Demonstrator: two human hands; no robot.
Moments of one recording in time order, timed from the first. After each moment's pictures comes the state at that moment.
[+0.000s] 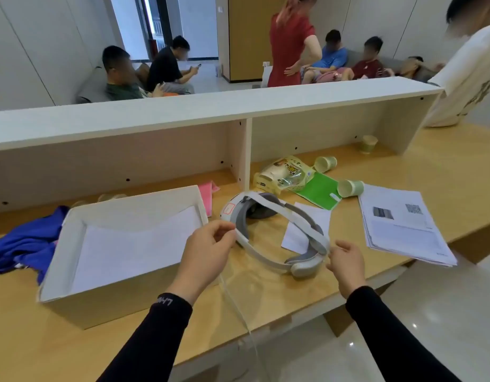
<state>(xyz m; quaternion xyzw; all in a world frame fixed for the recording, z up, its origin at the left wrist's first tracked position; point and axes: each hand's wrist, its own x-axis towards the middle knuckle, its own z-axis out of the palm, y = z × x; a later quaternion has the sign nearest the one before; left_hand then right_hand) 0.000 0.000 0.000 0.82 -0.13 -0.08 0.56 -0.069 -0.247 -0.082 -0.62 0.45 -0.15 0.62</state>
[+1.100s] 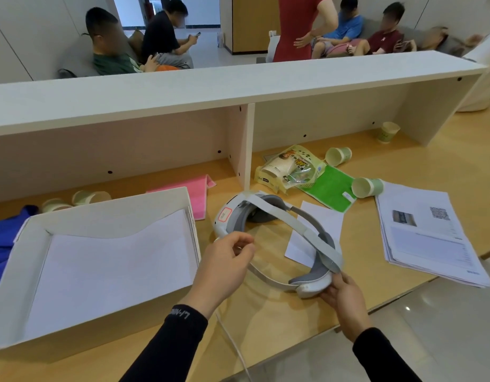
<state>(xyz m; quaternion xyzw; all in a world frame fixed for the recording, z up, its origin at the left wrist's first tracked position) 0.052 -0.050 -0.037 0.85 -0.13 -0.14 0.49 -0.045 -0.265 -0.154 -0.56 0.41 -0.11 0.71</state>
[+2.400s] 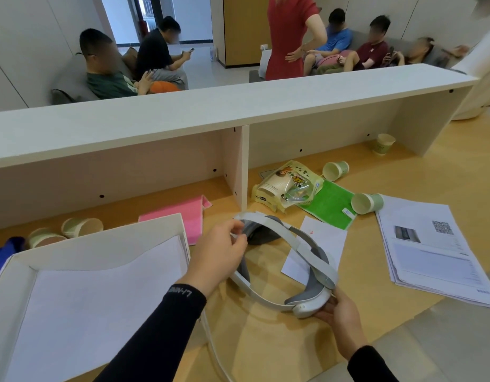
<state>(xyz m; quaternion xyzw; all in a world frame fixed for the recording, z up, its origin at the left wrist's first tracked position) 0.121 -0.074 -0.019 0.90 -0.18 -0.07 0.38 -0.012 -0.262 -0.153 -0.55 0.47 -0.10 0.68</state>
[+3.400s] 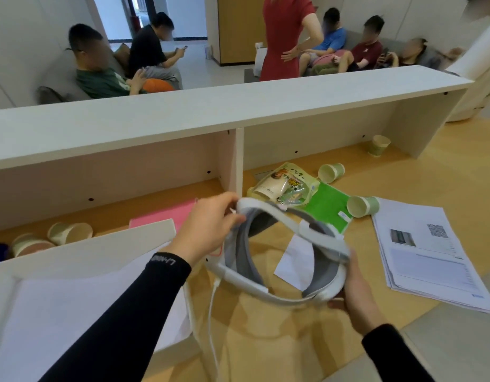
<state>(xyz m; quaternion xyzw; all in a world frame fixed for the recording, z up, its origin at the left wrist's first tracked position) 0.161 -0.080 0.016 0.89 -0.30 -0.03 0.35 0.005 -0.280 -0.075 -0.60 0.45 -0.08 0.66</state>
